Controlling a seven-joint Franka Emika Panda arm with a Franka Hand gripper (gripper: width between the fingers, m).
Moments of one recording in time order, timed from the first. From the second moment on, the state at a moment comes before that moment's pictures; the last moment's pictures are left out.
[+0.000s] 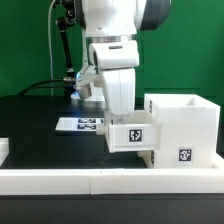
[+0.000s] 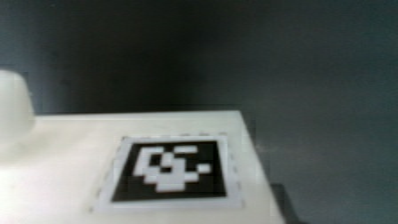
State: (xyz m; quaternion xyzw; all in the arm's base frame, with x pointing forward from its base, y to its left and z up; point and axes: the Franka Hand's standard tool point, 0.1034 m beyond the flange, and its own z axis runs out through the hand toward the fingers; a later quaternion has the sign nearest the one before) arm 0.520 -0.001 0.053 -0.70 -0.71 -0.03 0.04
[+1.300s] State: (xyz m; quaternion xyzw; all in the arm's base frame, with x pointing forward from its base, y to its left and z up) arm 0.521 0.012 0.052 -0.70 -0.71 -0.04 0.04
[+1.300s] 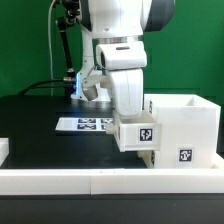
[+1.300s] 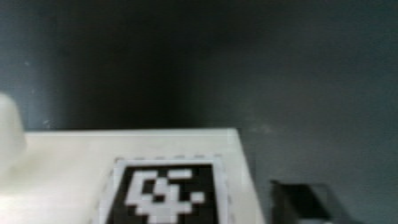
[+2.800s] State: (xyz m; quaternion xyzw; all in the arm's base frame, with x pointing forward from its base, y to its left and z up) arm 0.551 -0.038 0.106 -0.69 -0.73 -0.01 0.04
